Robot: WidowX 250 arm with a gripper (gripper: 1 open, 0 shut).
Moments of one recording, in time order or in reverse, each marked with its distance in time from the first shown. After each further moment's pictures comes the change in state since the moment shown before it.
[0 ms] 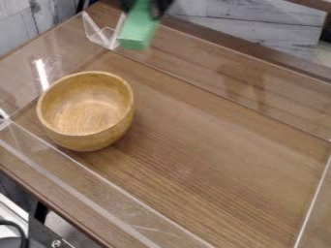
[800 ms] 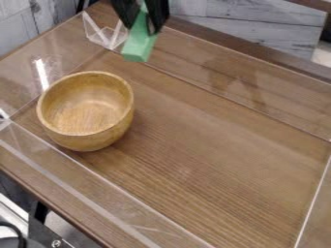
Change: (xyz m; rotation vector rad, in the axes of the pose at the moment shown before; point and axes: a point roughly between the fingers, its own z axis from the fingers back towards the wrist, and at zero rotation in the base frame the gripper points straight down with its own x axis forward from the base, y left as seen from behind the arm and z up) arm 0.023 -0.007 -0.040 -0.051 -0.071 -0.146
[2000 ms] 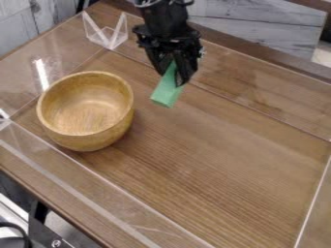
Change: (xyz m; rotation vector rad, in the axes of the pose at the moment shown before) arm -0.002 -0.005 -0.064 -0.029 -0.023 -0.147
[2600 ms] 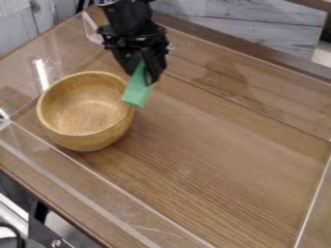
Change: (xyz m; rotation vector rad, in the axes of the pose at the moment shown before) arm -0.027 0.032 0.022 0.021 -0.024 0.134
